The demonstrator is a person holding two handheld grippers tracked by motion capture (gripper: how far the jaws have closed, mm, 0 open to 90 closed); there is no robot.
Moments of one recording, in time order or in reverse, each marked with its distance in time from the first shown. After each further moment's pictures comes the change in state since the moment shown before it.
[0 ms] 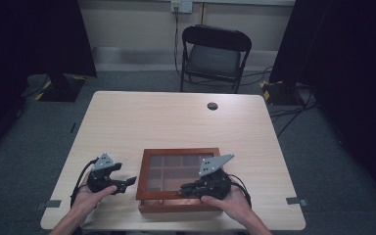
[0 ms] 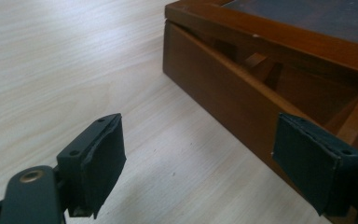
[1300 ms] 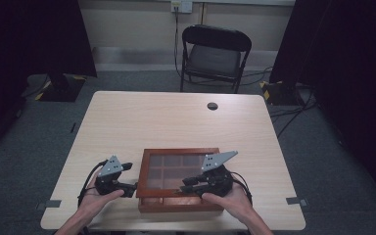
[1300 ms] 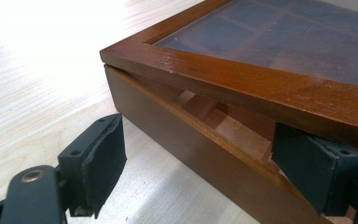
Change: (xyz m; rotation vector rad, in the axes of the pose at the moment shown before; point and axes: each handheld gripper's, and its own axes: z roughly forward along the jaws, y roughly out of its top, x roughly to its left) left arm -0.024 0.011 0.004 -0.080 -0.076 0.123; right arm -0.003 0.004 -0.008 -0.039 -0.034 0.040
